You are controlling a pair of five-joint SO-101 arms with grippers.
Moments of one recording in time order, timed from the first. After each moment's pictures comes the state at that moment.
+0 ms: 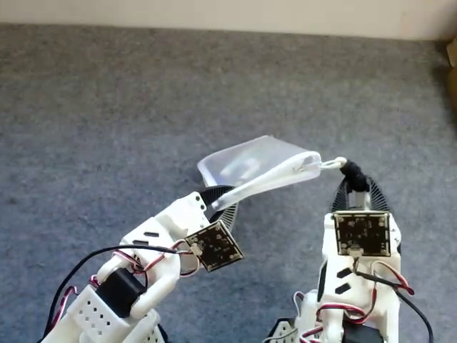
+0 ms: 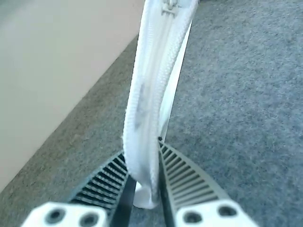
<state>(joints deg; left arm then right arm) 31.5 -82.7 76.9 38.3 -23.3 14.1 -104.1 60.5 61.0 25.3</state>
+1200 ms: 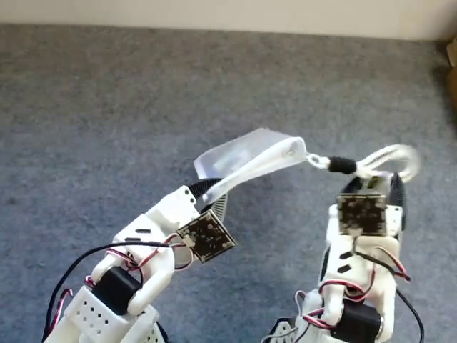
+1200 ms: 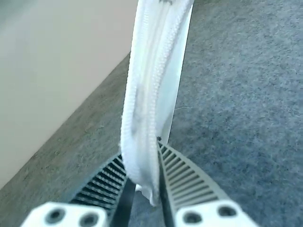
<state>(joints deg) 26.7 -82.7 76.9 38.5 -23.3 13.2 -104.2 72.3 53.4 27.4</state>
